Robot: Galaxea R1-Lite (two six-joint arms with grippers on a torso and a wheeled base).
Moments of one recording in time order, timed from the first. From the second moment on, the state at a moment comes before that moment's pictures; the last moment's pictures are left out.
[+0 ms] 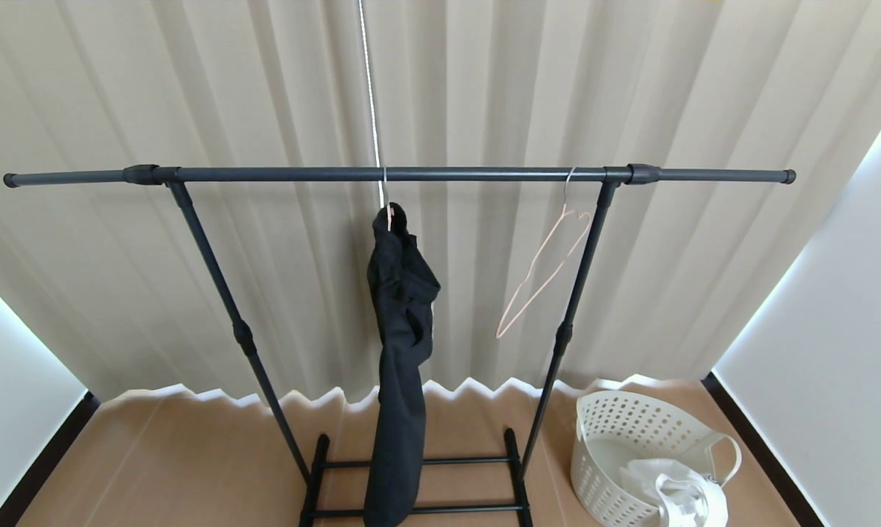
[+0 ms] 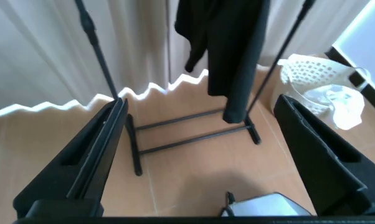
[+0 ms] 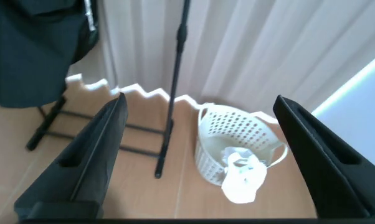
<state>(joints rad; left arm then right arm) -0.20 0.29 0.00 -0.08 0.01 0.03 0.04 0.15 0.00 -0.01 0.06 -0.13</state>
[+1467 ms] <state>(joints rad) 0.00 0.00 0.00 -0.07 -0.01 0.00 0.01 0.00 0.00 -0.02 0.14 -0.09</state>
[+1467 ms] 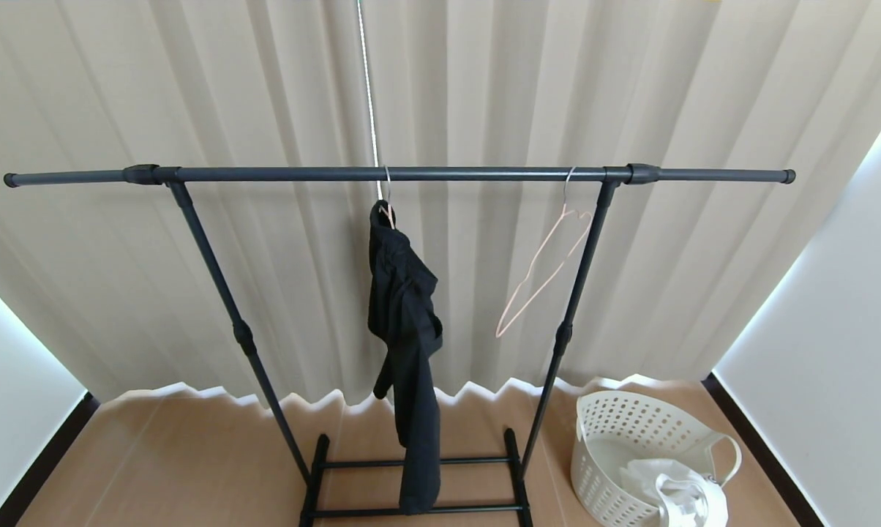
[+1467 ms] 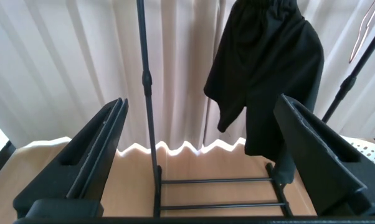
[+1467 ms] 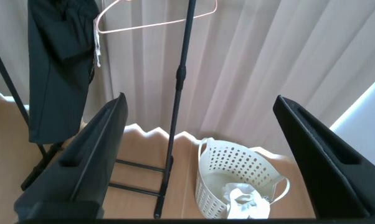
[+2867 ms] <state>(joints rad) 0.00 0.00 0.00 -0.07 -0.01 0.00 0.01 0.00 0.00 -0.02 0.13 -0.09</state>
